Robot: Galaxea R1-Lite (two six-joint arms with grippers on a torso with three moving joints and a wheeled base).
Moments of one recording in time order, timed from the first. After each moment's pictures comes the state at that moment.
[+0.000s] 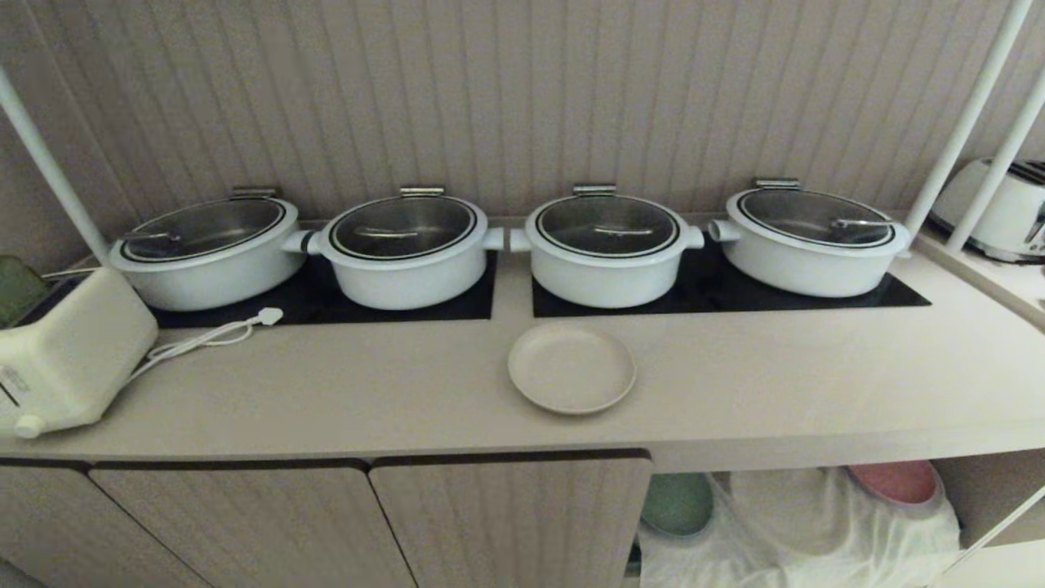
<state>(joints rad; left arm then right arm) 0.00 0.00 0.00 -0.01 0.02 -0.07 0.00 0.00 0.00 0.00 0.01 -0.01</state>
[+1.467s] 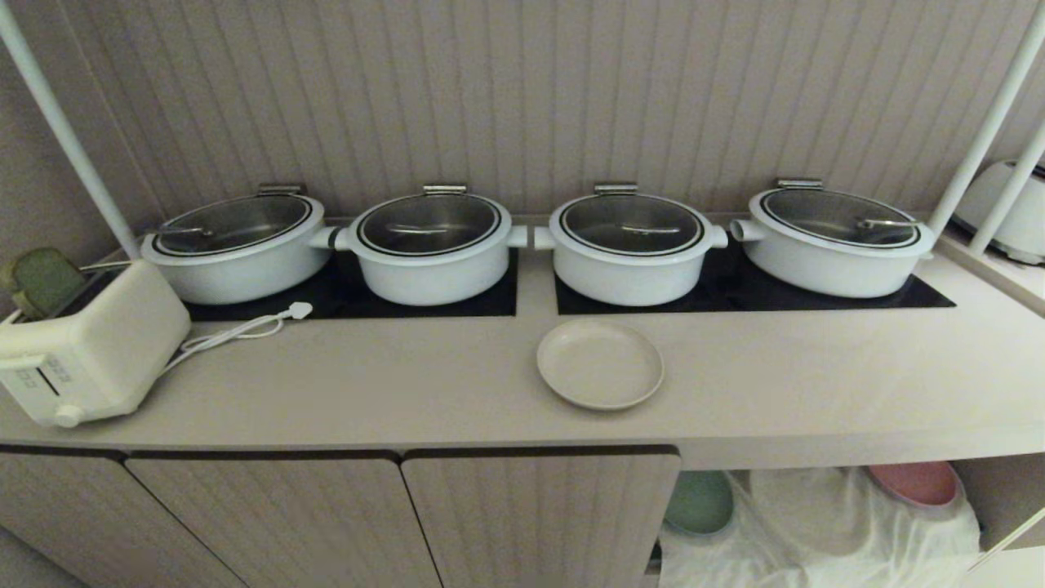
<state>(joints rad) 0.00 0.00 0.00 -0.01 0.01 -0.06 0.00 0.00 0.00 0.00 0.01 -0.01</state>
